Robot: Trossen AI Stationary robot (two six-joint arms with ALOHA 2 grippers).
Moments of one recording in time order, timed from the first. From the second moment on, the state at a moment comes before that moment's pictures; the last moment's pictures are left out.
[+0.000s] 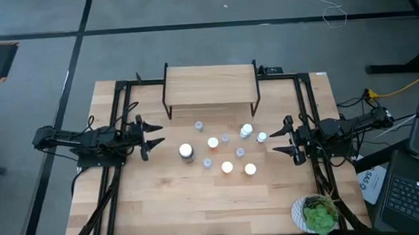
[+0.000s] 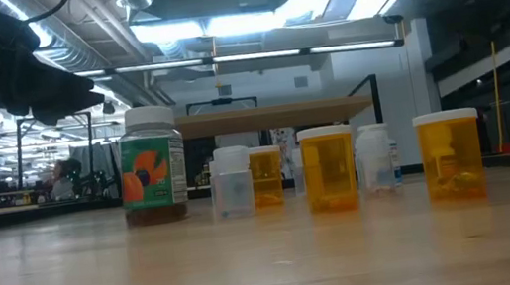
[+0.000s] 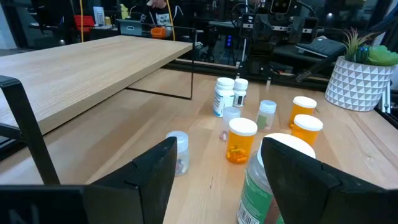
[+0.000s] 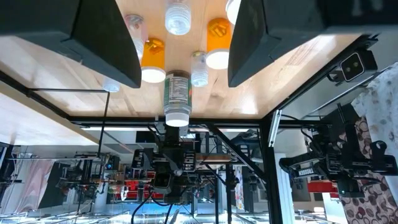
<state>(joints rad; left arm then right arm) -0.12 0.08 0.01 0.08 -0.41 -0.09 0.27 0.05 0.01 0.08 0.16 0.02</state>
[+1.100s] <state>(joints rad) -0.12 0.08 0.01 0.08 -0.41 -0.10 0.27 0.05 0.01 0.14 0.16 0.10</state>
